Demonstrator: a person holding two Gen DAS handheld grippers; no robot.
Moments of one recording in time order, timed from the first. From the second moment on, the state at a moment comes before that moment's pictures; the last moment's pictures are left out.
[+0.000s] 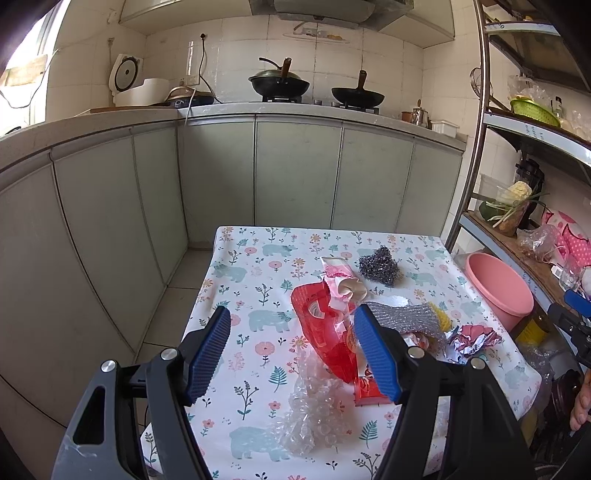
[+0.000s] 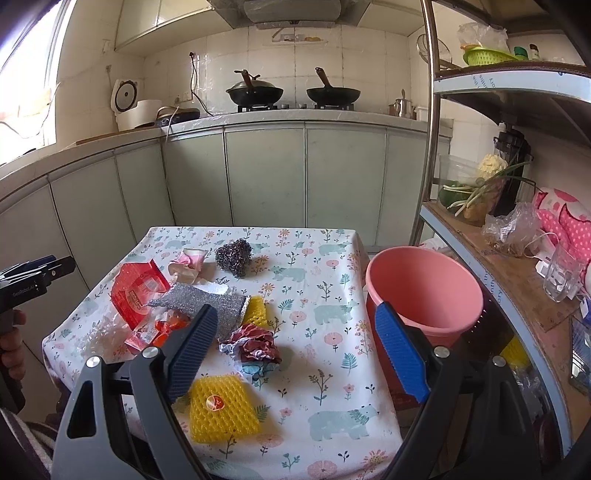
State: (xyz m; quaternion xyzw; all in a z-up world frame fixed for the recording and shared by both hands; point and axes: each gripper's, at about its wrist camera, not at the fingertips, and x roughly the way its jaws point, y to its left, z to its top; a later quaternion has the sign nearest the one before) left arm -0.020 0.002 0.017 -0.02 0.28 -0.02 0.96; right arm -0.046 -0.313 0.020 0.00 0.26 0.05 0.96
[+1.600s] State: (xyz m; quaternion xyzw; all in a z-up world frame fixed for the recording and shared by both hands) left arm 0.008 0.004 -0.071 -0.01 0.43 -0.14 0.89; right arm 0.008 -0.286 -0.084 0.08 0.52 0.22 0.82
